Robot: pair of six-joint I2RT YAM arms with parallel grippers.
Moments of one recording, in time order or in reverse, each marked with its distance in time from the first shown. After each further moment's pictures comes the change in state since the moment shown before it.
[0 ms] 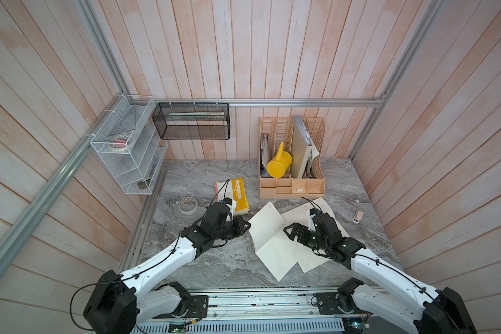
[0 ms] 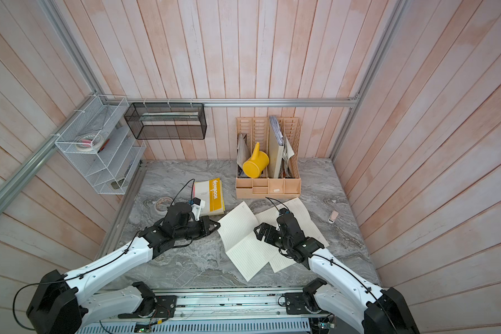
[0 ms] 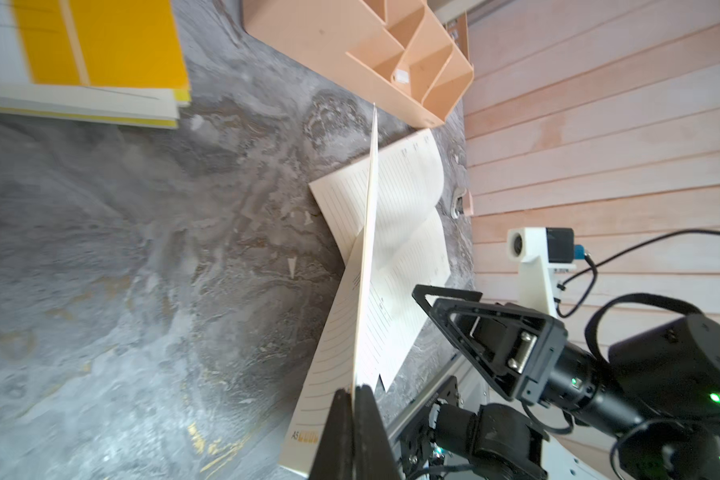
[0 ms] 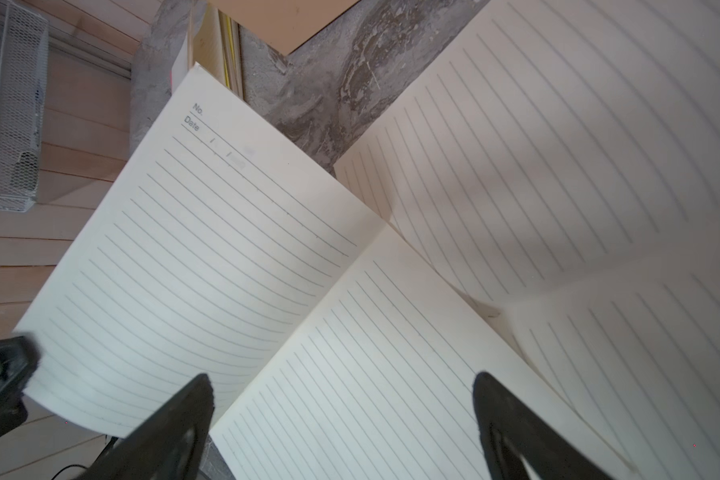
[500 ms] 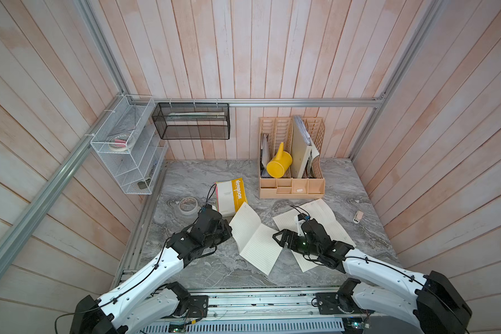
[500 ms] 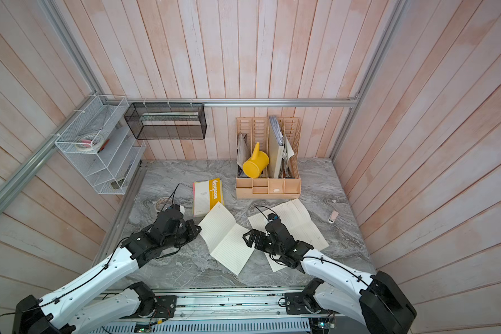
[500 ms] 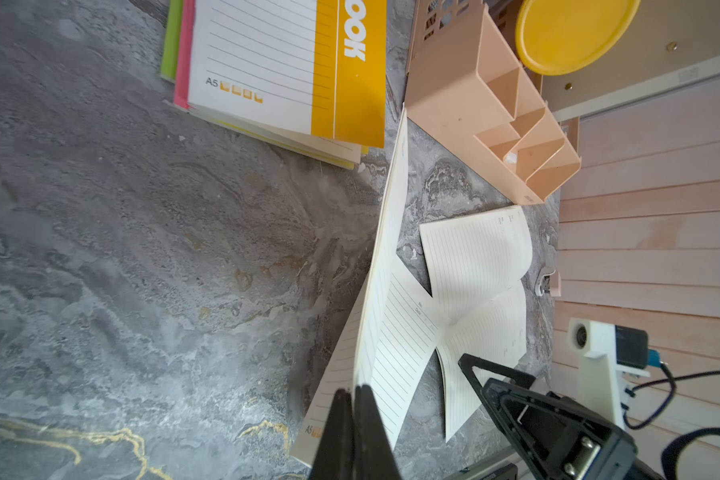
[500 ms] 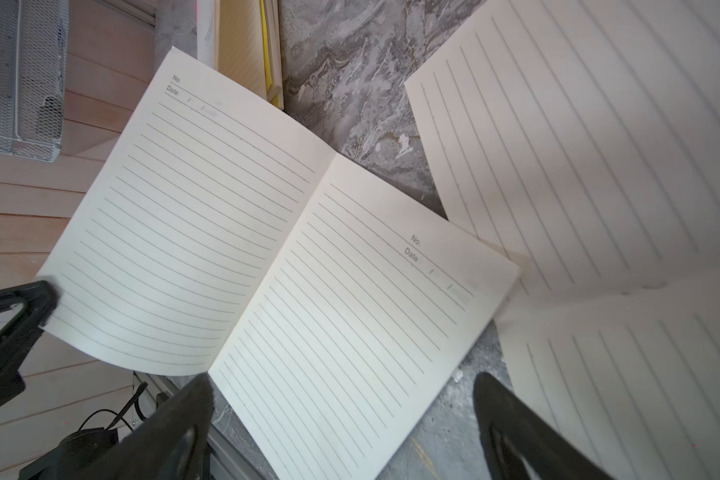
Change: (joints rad) left arm 0.000 -0.171 -0.002 -0.303 -0.283 -0.109; right arm 0.160 0.108 -0.050 0.179 0.011 0.096
